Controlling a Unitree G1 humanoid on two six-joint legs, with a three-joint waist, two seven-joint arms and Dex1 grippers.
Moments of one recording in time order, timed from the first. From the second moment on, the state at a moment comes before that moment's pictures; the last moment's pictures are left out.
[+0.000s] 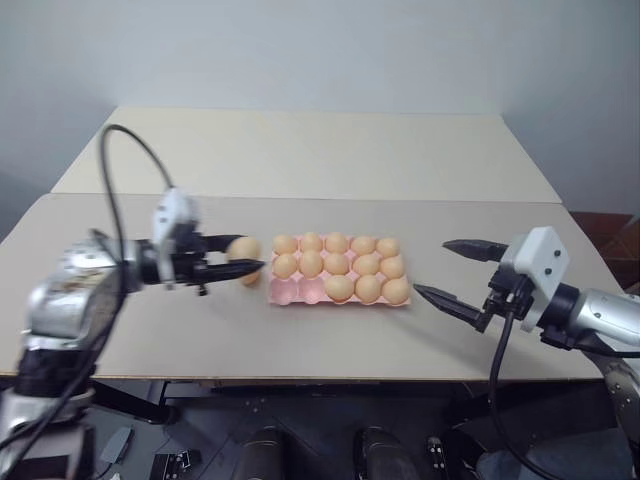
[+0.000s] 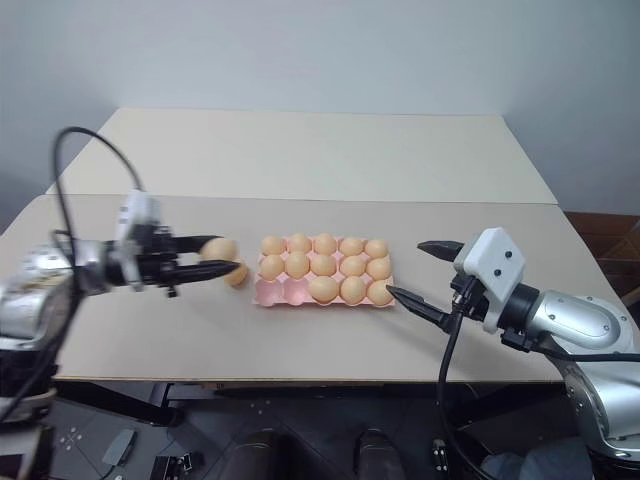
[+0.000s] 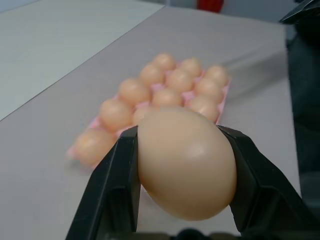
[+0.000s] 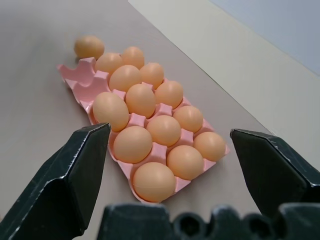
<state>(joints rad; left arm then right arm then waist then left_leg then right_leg) -0.54 0.67 -0.03 -0.06 -0.49 0.52 -1.13 -0.08 -0.82 -0.29 -0.63 0.54 0.57 0.77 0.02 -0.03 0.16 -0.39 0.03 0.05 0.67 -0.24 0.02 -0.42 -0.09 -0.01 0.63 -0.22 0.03</state>
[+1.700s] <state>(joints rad) -0.01 0.91 0.49 -0.23 -0.52 0.54 -1.07 -0.15 -0.85 -0.22 -0.47 0.53 0.50 0.91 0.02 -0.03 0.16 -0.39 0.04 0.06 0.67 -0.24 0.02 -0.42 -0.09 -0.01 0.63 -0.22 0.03</state>
